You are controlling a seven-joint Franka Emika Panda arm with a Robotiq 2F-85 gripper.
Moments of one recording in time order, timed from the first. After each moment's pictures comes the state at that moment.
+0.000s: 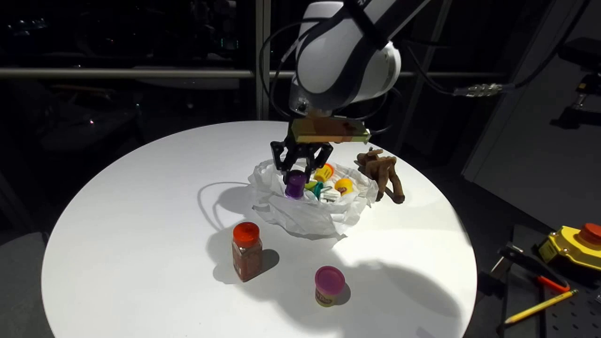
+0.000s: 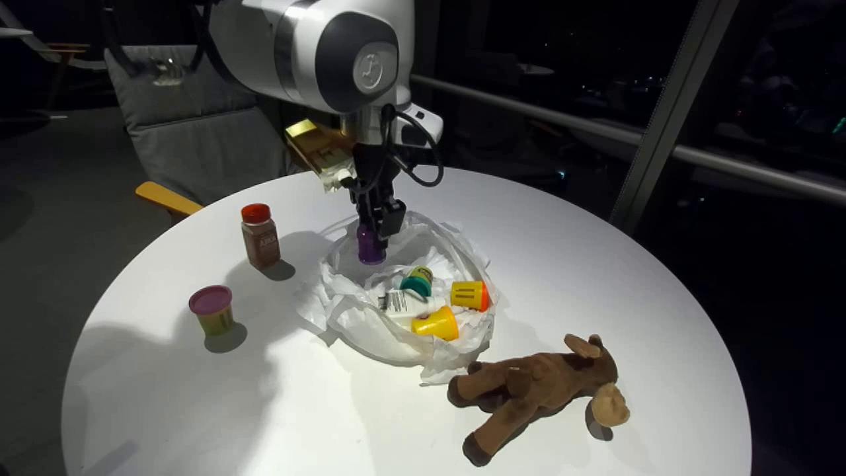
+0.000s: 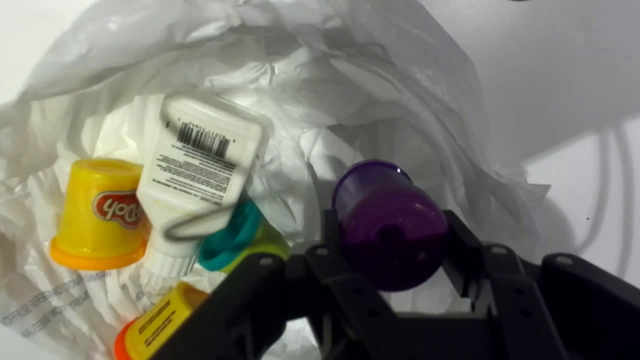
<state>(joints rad) 0.14 0.60 -0.05 -1.91 0.10 2.60 0.49</state>
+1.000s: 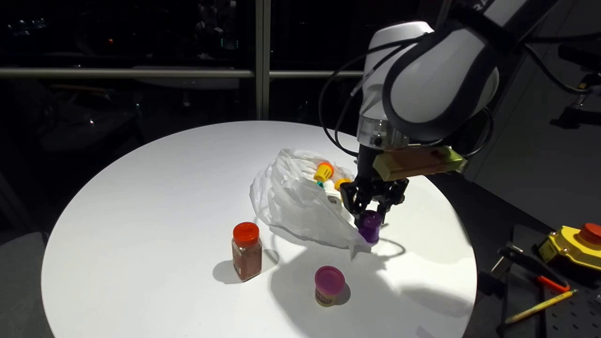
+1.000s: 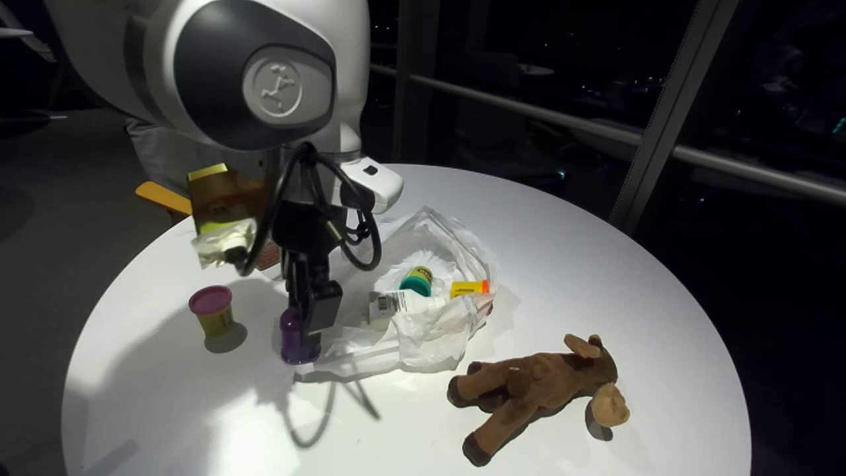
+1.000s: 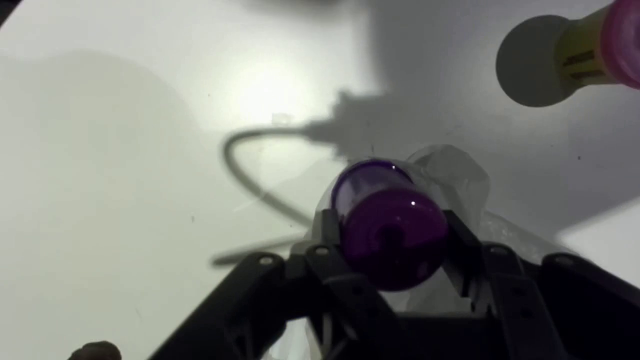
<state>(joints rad) 0.13 0.36 -0.06 -2.39 0.10 2.62 0.48</state>
